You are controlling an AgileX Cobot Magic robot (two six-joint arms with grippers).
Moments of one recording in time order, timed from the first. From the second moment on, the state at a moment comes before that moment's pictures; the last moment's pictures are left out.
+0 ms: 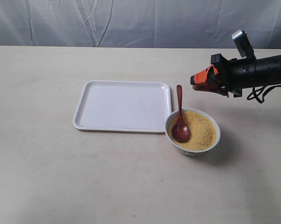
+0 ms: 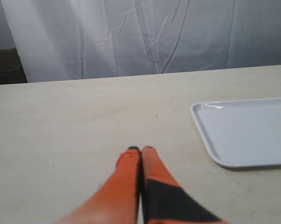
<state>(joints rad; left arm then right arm) -0.12 0.01 0.00 0.02 0.25 0.01 -0.07 2.05 -1.11 1.44 1.02 -1.19</state>
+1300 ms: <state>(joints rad) -0.12 0.01 0.00 0.02 0.25 0.01 -0.06 2.20 -1.20 1.66 1.20 -1.26</state>
